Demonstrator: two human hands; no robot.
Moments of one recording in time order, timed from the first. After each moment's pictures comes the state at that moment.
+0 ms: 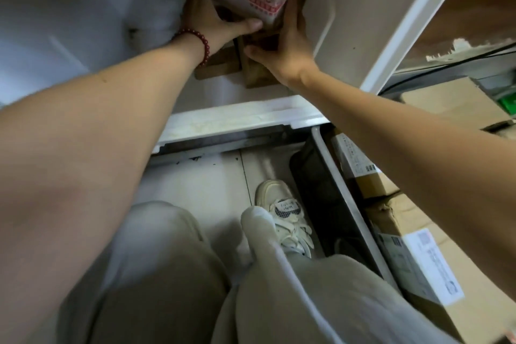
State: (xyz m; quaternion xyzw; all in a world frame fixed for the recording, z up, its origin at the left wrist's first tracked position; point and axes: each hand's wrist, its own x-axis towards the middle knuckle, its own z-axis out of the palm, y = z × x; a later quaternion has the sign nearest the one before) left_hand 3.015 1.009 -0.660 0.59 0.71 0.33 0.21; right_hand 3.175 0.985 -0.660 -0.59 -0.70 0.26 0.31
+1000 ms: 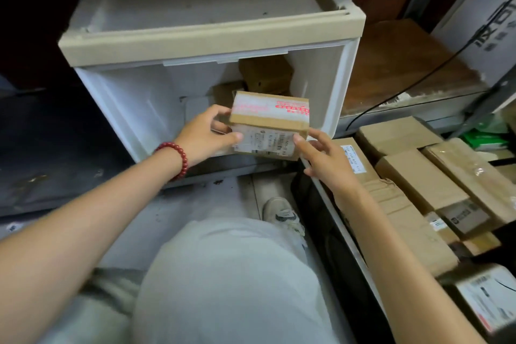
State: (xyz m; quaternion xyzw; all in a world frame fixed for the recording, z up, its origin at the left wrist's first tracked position) left_hand 3.023 0.776 -0.544 0.62 0.66 0.24 0.35; right_hand 3.250 0.764 -0.591 -0.55 -0.49 0.53 0.42
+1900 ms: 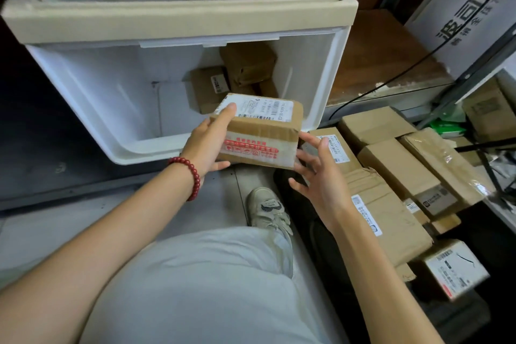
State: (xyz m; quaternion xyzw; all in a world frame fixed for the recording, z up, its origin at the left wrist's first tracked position) left_hand 3.055 0.761 -0.559 0.35 0.65 0.37 0.56; right_hand 3.245 0.730 -0.602 -0.53 -0.35 0.61 0.47
